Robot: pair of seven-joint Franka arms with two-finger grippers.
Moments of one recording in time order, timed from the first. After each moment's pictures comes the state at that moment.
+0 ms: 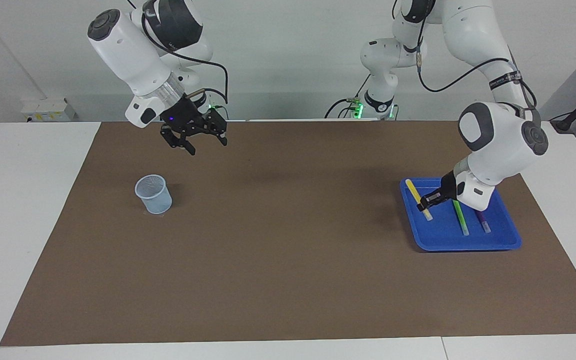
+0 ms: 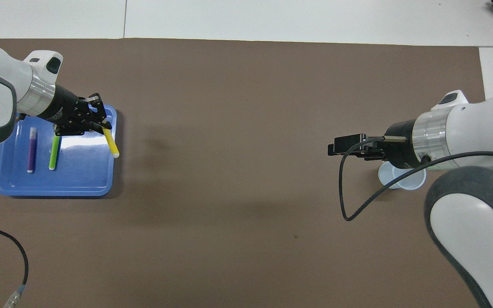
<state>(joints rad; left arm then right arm) 0.03 0.29 -0.12 -1.60 -0.34 1.76 -0.58 0.26 -0.09 -0.05 -1.89 0.42 1.92 0.20</state>
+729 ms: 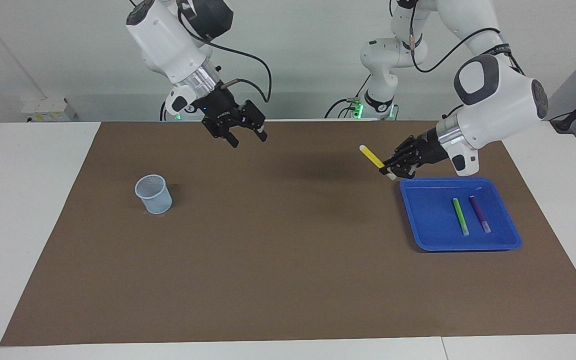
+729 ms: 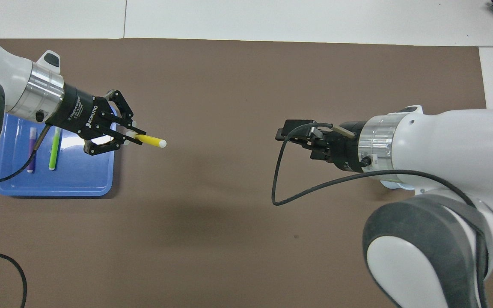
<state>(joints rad) 0.00 0.20 -0.17 -1.61 -0.67 1.62 -1.34 0.48 -0.09 -0.05 -1.90 0.51 2.21 0.60</state>
